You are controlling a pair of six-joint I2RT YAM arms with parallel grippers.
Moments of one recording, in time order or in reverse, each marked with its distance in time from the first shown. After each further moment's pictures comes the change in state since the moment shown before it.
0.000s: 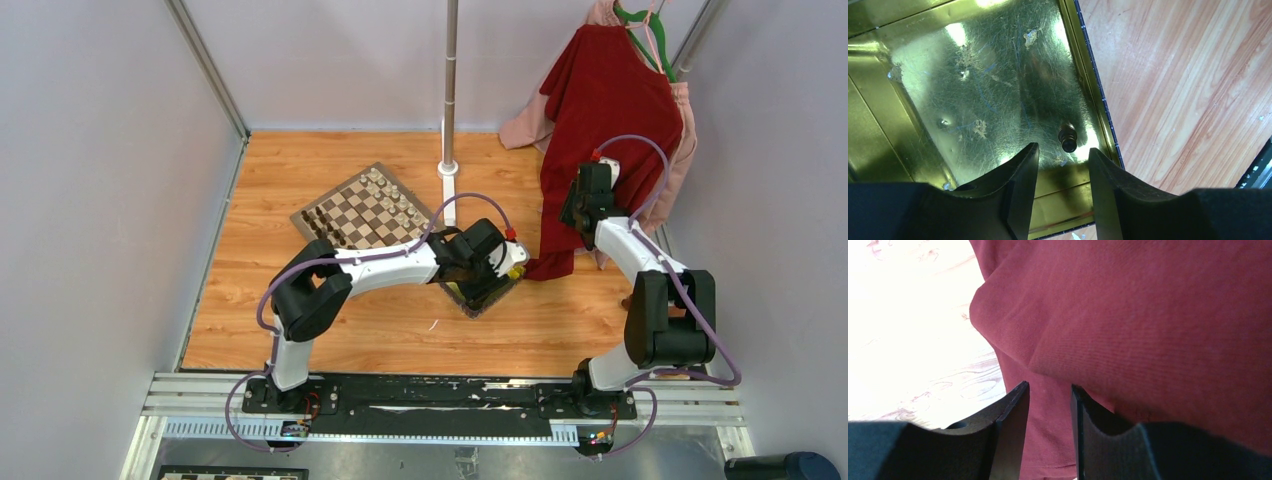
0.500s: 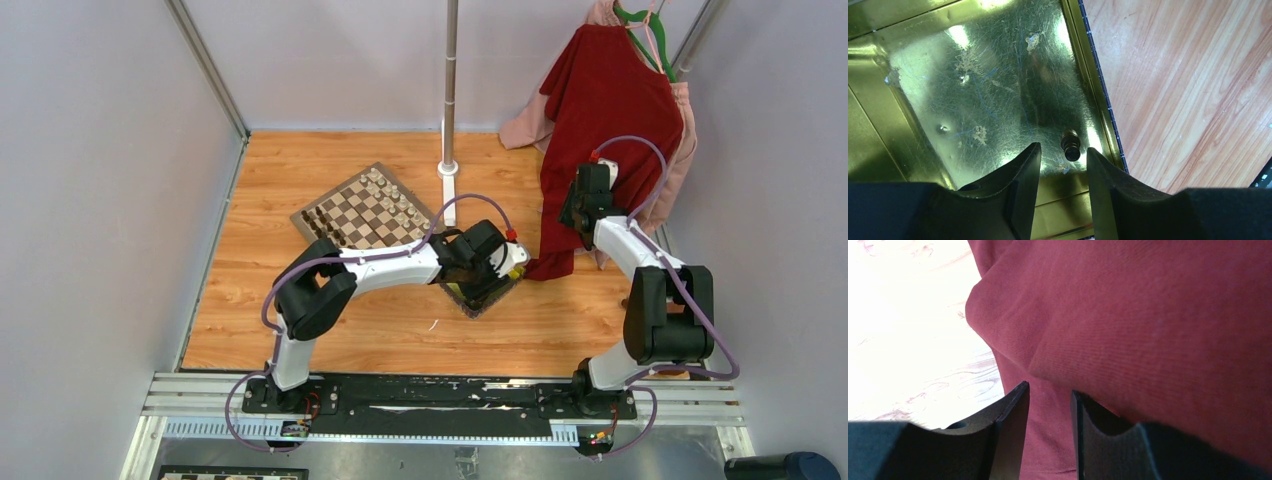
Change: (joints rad) left arm 0.000 0.020 0.000 0.021 -0.008 0.000; right arm -0.002 0.020 0.000 0.008 -0.002 0.000
